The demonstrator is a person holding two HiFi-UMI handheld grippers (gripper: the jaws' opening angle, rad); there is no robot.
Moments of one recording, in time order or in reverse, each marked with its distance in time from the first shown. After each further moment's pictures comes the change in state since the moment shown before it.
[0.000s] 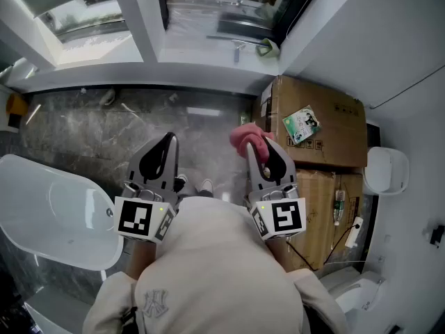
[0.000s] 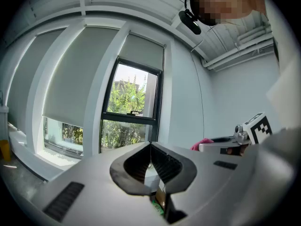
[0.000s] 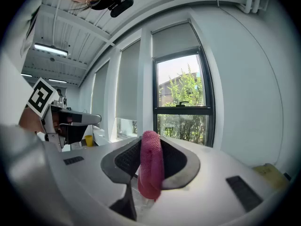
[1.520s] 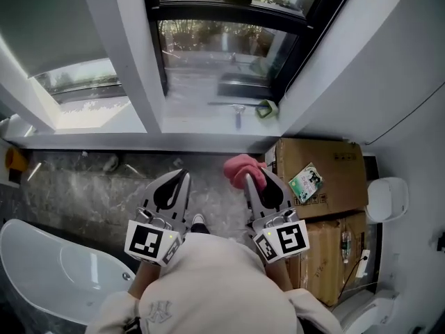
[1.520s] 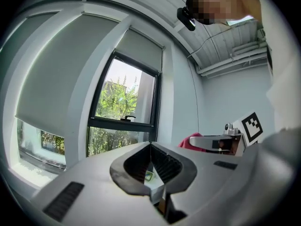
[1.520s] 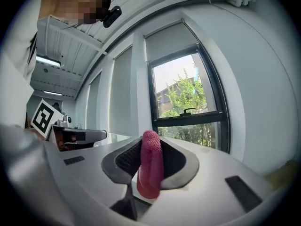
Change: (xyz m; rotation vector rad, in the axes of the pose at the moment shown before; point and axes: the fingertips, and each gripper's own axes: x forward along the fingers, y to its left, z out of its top) left arm 0.128 0.114 0.058 0.021 -0.045 -0.191; right arm 0.169 -0.009 0.081 0.097 -0.129 0.005
